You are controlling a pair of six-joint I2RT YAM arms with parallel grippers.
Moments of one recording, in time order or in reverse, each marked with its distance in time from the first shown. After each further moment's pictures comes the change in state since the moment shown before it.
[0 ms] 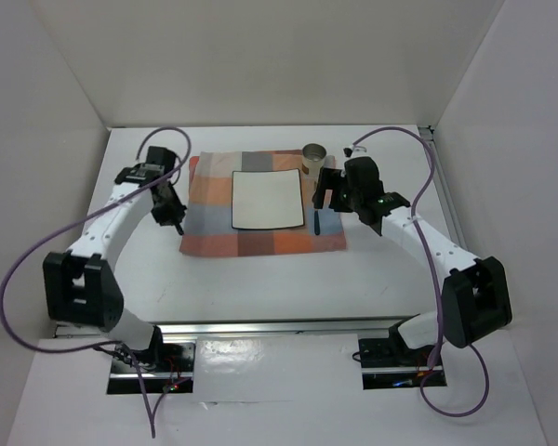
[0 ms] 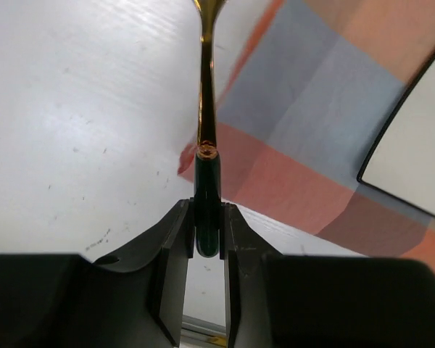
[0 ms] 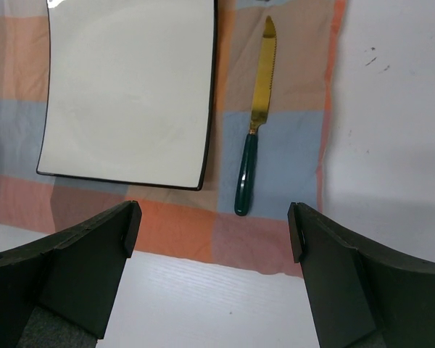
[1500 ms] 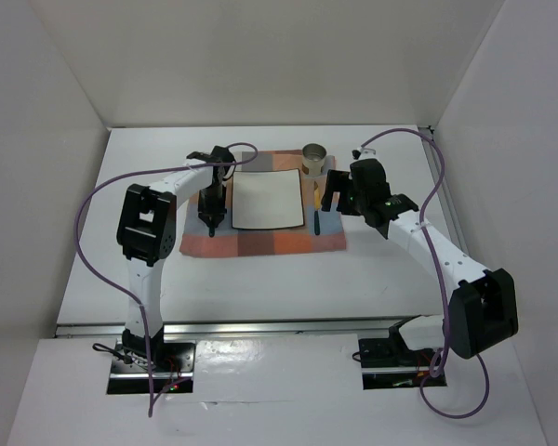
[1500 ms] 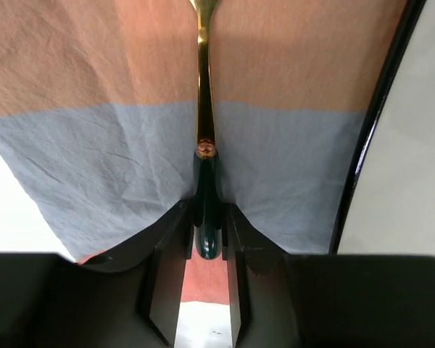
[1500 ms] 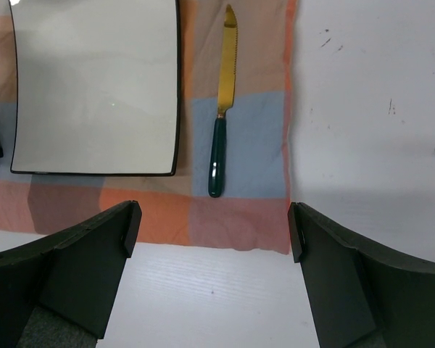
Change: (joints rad) left arm -0.209 0.702 0.438 -0.046 0.023 0.331; right arm -0.017 -0.067 -0.004 -0.100 0.069 0.000
